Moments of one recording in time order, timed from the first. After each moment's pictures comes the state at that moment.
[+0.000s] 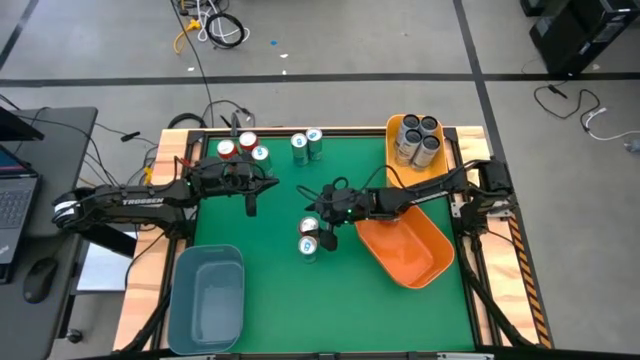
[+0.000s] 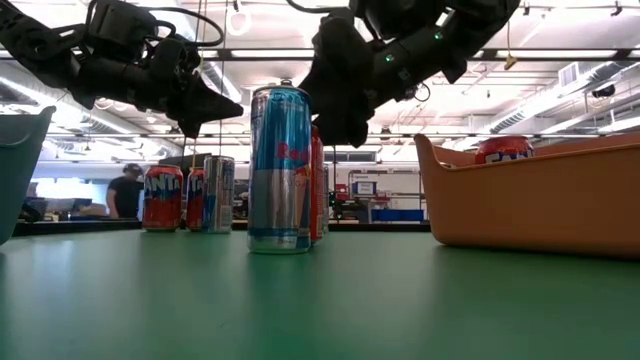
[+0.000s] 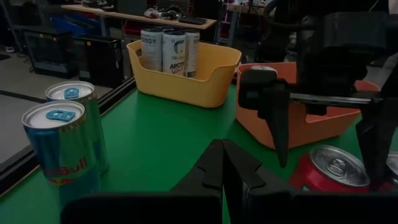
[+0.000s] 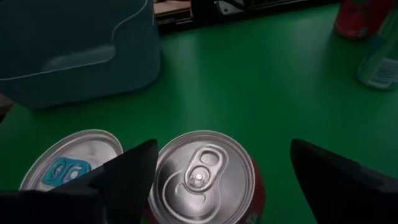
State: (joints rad) left arm 0.40 0.92 0.29 0.50 0.21 -0.08; right arm 0.01 1.79 1.05 0.23 0.00 0.19
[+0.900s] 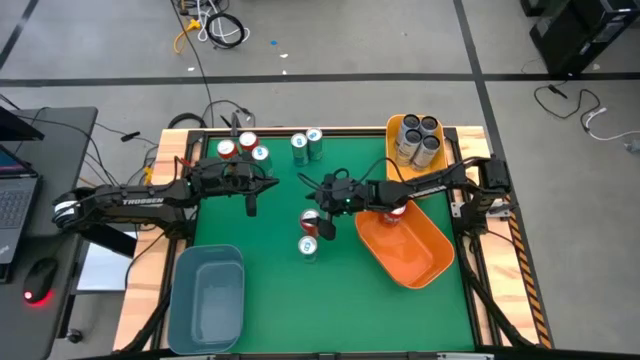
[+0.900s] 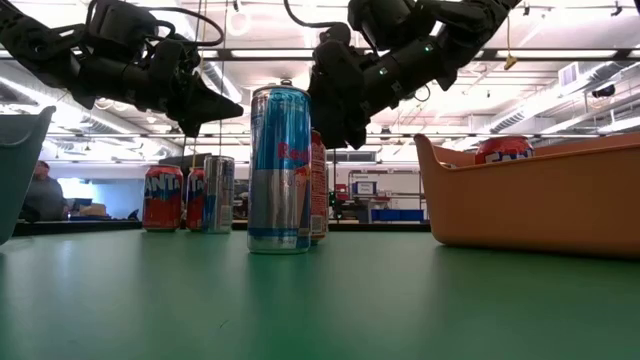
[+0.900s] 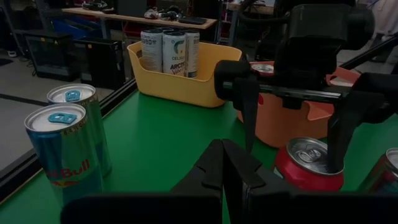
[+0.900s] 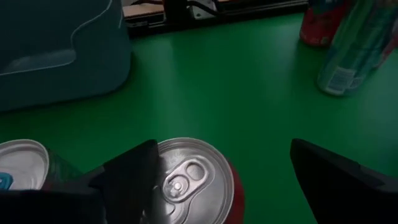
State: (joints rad) left arm 0.40 0.92 0.29 0.49 0.21 -0.06; right arm -0.06 1.79 1.05 0.24 0.01 0.13
